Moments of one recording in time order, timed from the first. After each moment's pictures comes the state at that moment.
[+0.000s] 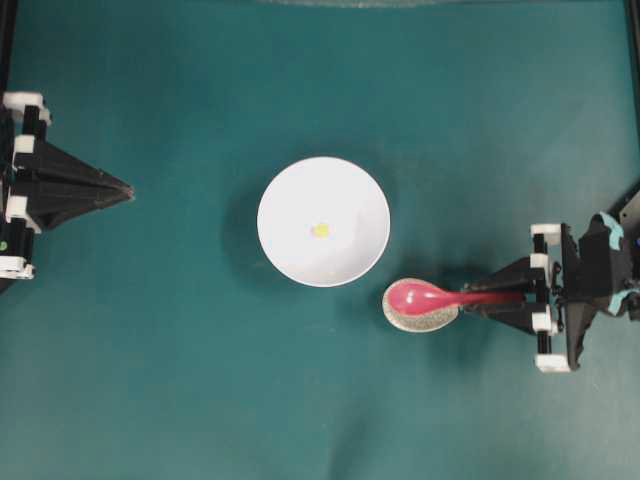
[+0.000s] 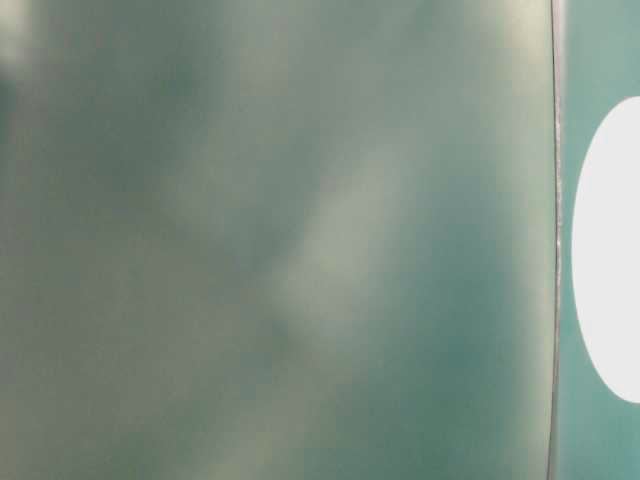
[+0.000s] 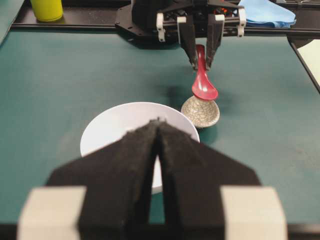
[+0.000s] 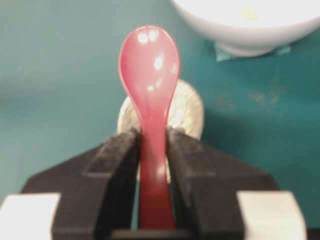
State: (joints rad) left arm 0.00 -0.95 1.18 0.01 -0.17 0.00; right arm 0.60 -0.15 1.30 0.80 -0.95 -0.14
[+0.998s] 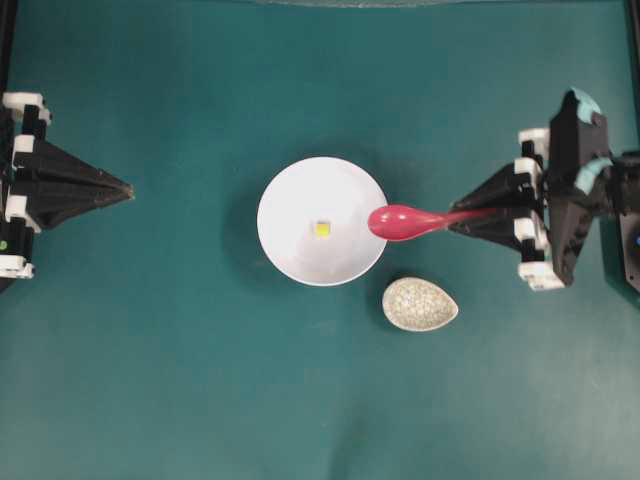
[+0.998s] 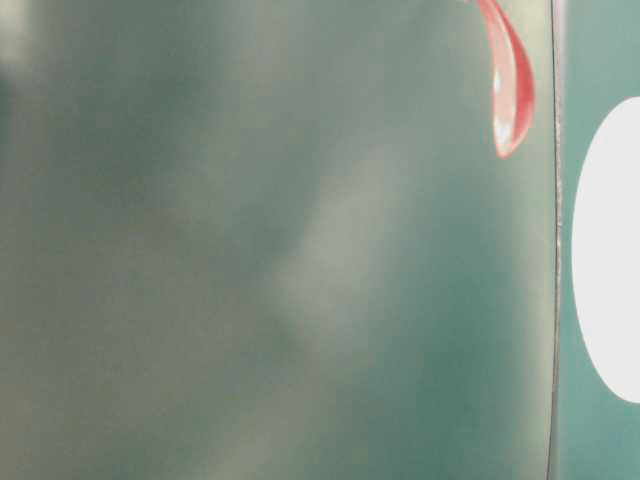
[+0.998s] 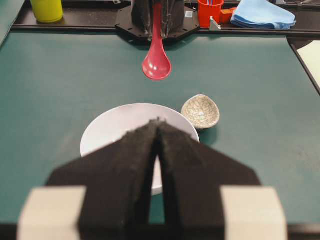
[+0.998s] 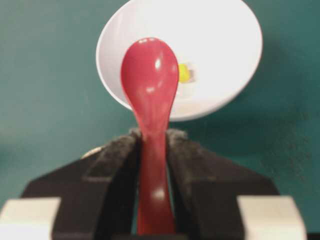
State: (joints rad) left arm 0.00 -0.95 1.18 0.01 -0.17 0.00; right arm -0.04 -0.56 1.05 0.78 -0.02 -0.55
